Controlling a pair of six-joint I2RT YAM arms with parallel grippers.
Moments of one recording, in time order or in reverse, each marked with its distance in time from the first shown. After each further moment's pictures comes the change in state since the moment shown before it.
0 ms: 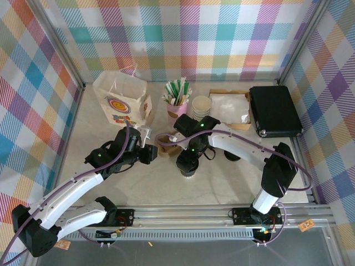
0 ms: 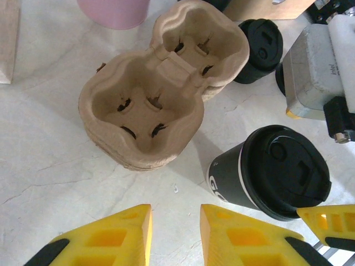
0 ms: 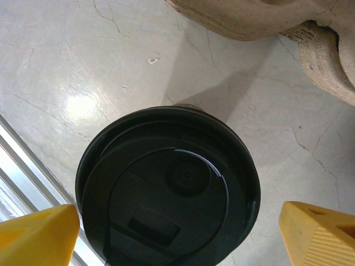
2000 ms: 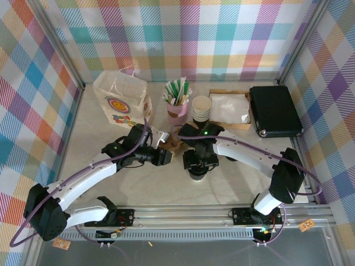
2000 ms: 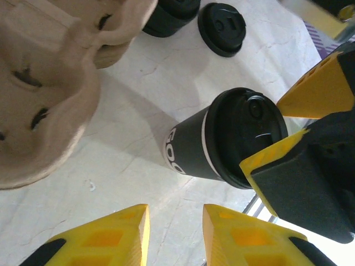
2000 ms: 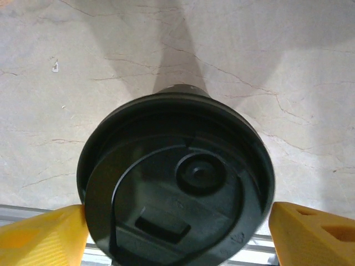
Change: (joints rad) left arm 0.000 0.205 -0.020 0.166 0.369 0.036; right arm 0.048 -0.106 -0.106 -0.081 0.119 0.915
